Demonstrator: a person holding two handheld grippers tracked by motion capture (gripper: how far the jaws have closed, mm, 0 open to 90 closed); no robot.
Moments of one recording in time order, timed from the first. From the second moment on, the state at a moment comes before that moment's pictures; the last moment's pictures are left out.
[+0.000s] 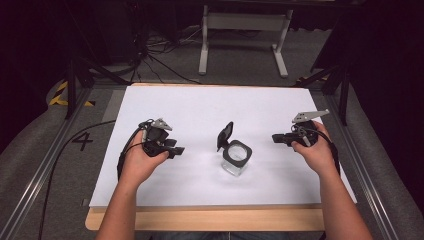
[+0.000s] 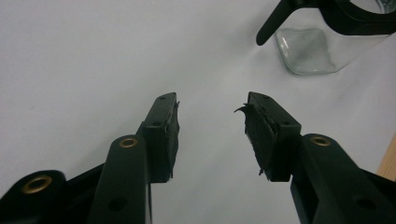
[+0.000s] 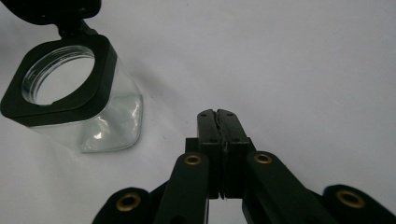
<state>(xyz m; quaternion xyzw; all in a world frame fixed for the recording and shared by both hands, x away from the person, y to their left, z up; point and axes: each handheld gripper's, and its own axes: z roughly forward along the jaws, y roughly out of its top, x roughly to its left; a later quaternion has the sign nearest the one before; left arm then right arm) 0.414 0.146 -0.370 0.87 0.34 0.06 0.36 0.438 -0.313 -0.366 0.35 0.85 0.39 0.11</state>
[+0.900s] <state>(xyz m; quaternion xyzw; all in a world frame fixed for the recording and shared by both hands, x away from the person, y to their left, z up) 0.407 0.133 -0.360 0.86 0.34 0.06 0.39 0.435 -0.262 -0.401 0.24 0.89 0.39 0.03</state>
